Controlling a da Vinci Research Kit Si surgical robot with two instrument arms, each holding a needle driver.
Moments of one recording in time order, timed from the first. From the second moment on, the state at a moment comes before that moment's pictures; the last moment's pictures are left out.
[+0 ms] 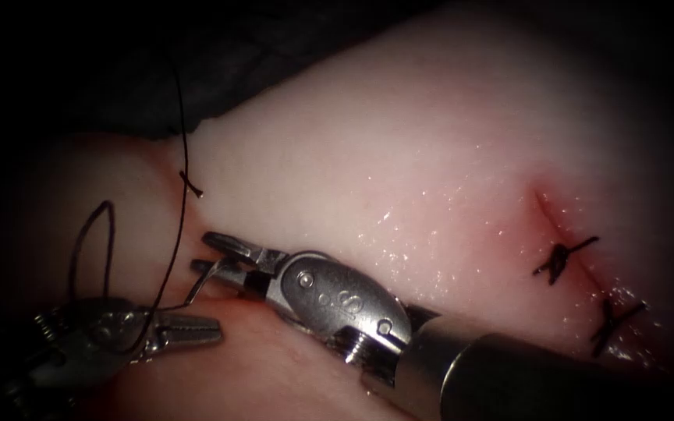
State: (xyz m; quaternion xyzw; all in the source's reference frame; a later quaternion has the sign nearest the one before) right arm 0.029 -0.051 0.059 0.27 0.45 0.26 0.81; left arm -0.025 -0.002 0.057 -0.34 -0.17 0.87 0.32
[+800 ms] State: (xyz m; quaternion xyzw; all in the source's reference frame) right arm 0.031 -0.044 0.055 0.20 0.48 0.23 0.82; left arm -0.024 -0.002 0.057 -0.34 -0.17 0.87 0.32
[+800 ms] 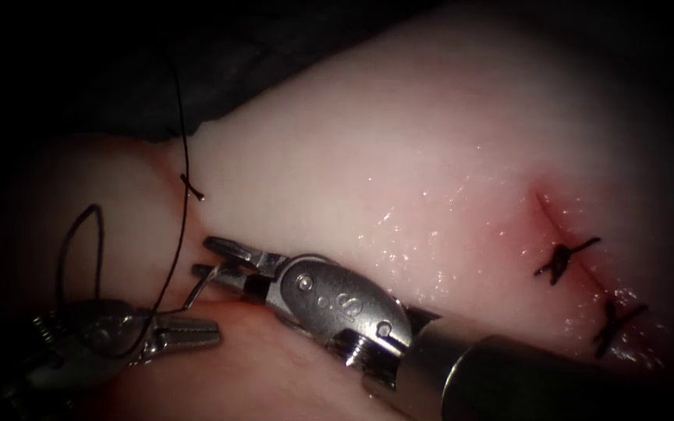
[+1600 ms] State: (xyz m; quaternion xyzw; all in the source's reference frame) right arm 0.029 -0.027 0.041 -0.05 0.57 0.13 0.81; left arm -0.024 -0.002 0.057 -0.34 -0.17 0.87 0.32
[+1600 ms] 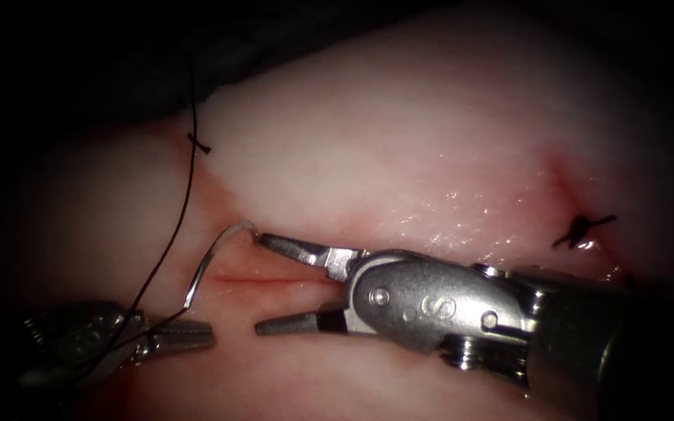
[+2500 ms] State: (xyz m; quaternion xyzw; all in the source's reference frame) right arm 0.032 -0.025 0.042 -0.19 0.50 -0.03 0.85; left arm -0.024 -0.002 0.057 -0.34 -0.17 0.87 0.32
